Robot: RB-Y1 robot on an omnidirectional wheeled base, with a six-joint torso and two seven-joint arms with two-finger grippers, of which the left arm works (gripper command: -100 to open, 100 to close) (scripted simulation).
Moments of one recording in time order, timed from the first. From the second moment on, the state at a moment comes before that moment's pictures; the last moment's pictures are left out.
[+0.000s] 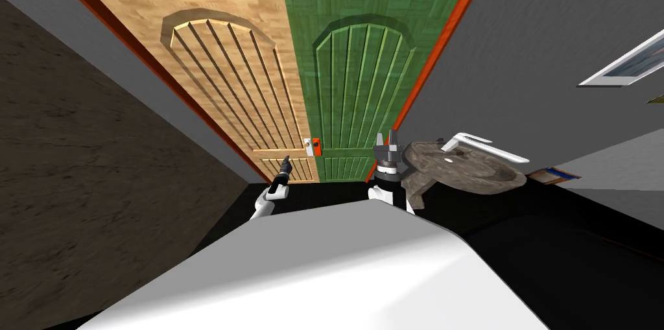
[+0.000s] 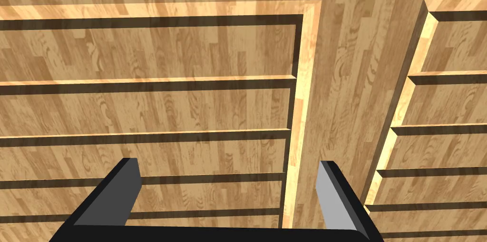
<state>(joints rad) -0.19 0.23 0.00 -0.98 0.09 -0.35 0.12</state>
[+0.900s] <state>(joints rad) -0.18 0.33 0.09 -0.92 0.10 -0.38 0.18</state>
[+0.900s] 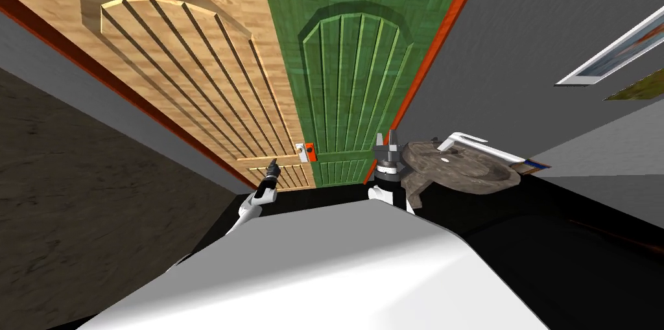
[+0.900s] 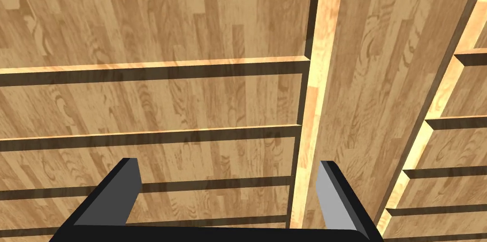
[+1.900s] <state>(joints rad) -0.22 0.29 0.06 -0.91 0.10 -0.40 0.18</state>
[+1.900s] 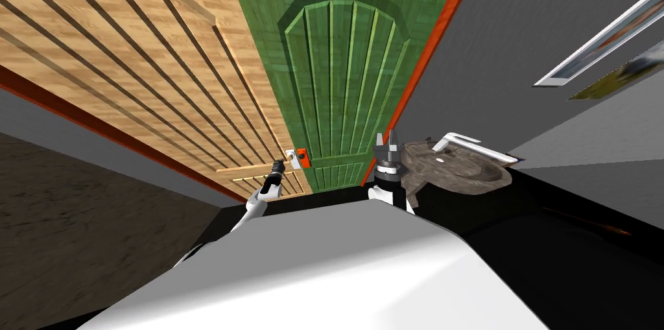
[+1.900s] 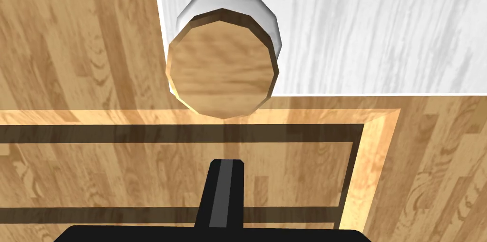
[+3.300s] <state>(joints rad) -0.16 0.35 0.11 -0.93 0.11 -0.37 0.19</state>
